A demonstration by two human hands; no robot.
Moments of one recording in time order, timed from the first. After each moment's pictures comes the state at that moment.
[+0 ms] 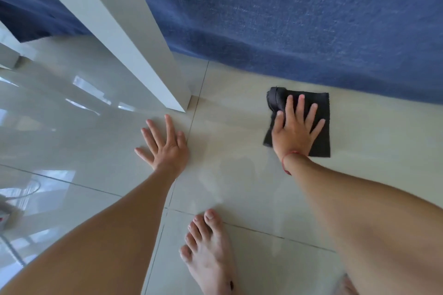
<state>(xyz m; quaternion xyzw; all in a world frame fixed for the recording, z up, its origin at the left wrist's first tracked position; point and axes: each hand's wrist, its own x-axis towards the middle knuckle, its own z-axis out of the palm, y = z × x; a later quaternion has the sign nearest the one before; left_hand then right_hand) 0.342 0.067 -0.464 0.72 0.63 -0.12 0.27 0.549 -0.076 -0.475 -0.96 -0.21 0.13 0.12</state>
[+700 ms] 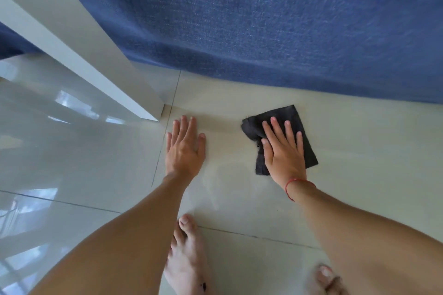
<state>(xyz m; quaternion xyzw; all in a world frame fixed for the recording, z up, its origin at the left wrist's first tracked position) 0.397 0.021 -0.461 0.87 0.44 -0.01 0.24 0.550 -0.151 -0.475 -0.92 -0.35 0.16 0.12</state>
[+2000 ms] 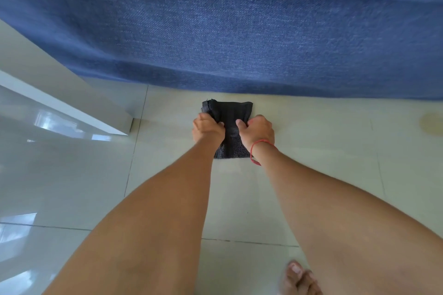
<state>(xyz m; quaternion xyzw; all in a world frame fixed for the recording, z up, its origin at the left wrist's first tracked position) 0.545 -0.024 -0.417 0.73 0.57 -0.10 0.37 0.605 -0.111 -0.440 -0.93 -0.07 0.27 0.25</state>
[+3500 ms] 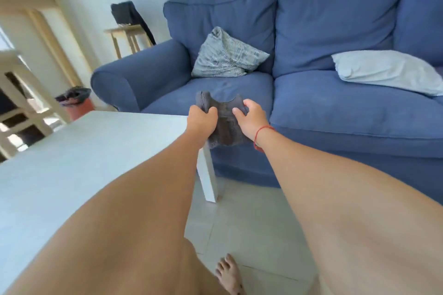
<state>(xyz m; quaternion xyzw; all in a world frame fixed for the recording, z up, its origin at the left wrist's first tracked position) 0.353 -0.042 0.041 0.71 0.46 0.30 0.44 0.450 -0.124 0.026 -0.77 -0.36 0.07 0.52</state>
